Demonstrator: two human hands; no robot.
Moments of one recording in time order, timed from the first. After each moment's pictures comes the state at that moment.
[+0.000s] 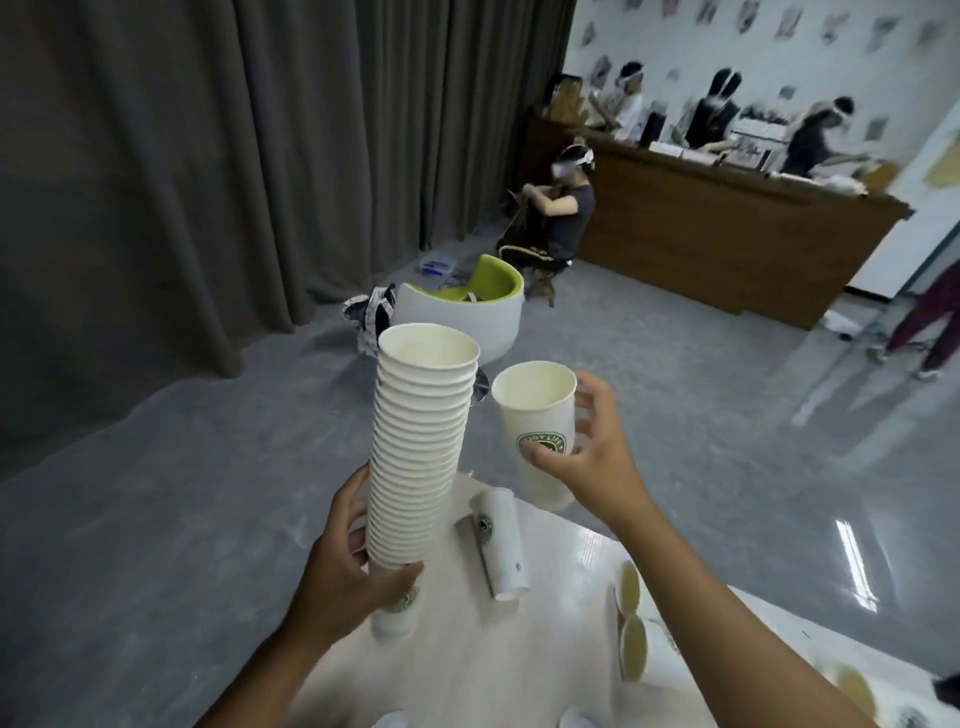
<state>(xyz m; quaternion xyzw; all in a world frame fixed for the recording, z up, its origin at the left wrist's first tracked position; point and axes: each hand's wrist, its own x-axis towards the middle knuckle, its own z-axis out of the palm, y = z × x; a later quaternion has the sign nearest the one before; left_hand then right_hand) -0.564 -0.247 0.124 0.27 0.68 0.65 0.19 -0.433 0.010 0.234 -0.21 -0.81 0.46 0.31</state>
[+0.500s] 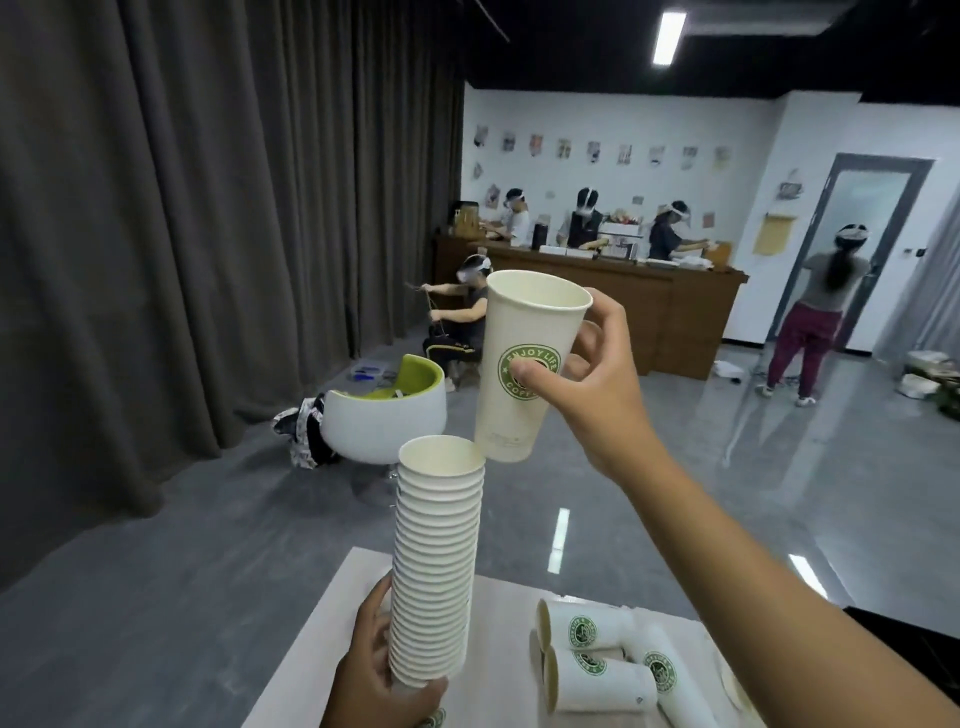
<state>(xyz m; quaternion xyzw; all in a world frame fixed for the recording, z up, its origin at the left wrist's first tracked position) -0.405 -0.207 0.159 0.23 0.64 0.70 0.21 -0.292 -0.022 0.432 -0.11 -0.73 0.46 0.49</state>
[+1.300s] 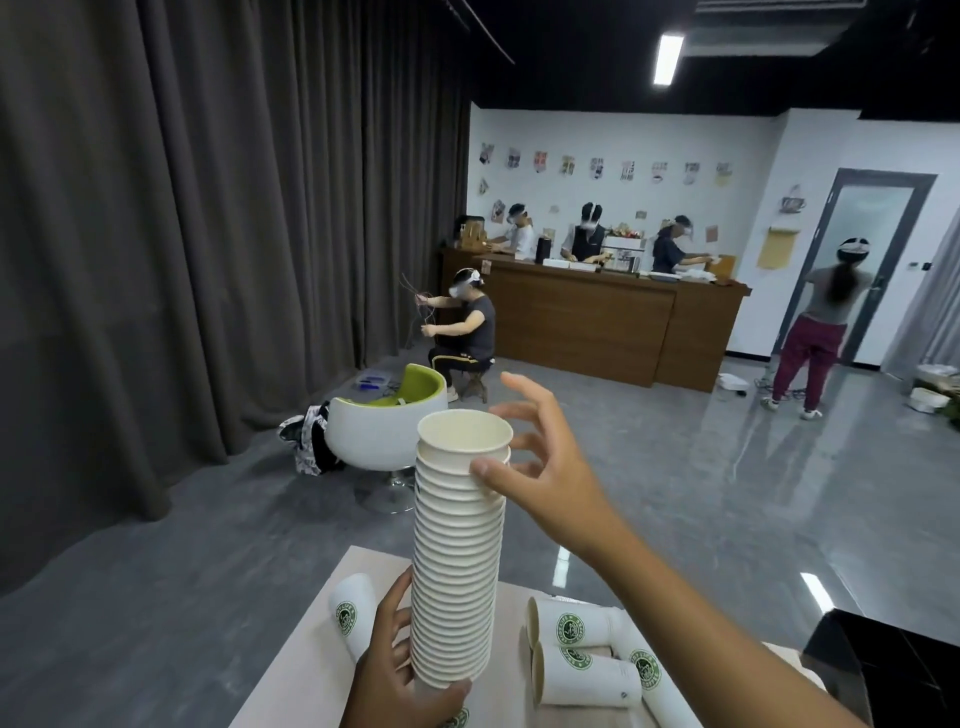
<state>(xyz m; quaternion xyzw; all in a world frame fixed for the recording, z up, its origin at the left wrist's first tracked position) -0.355 -0.212 0.177 0.28 0.60 0.71 0.23 -0.253 -0.060 0.376 -0.11 -0.80 0.46 0.36</state>
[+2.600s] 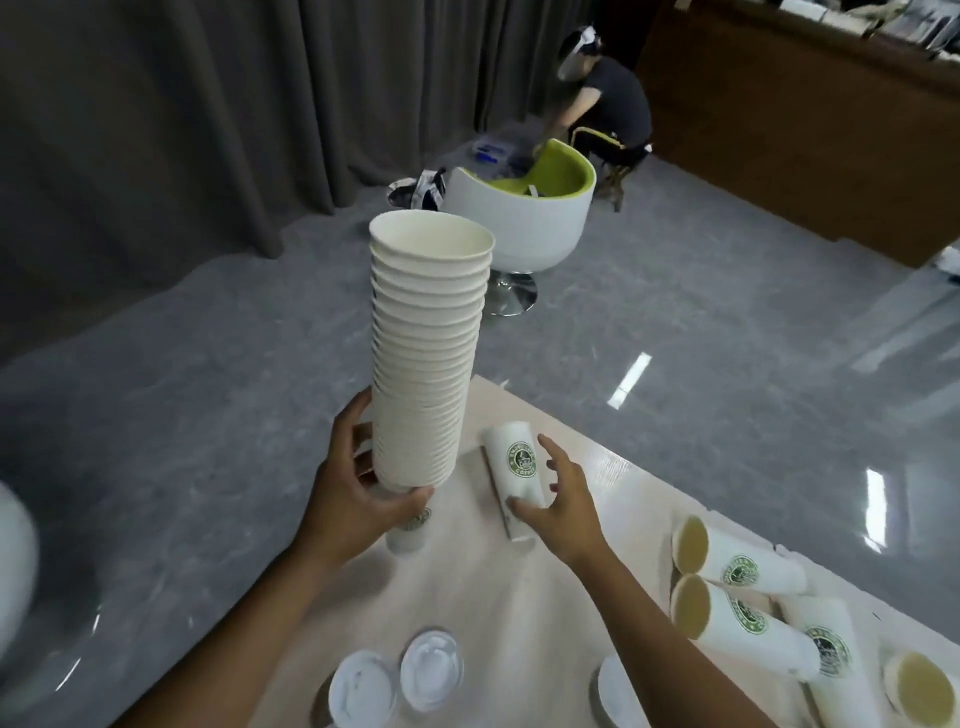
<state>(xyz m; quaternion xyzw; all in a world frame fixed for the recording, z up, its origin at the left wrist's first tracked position) -0.614 -0.263 0.084 0.22 0.71 0.65 0.16 -0.468 -0.026 0.026 -0.34 -0.82 0.46 0.07</state>
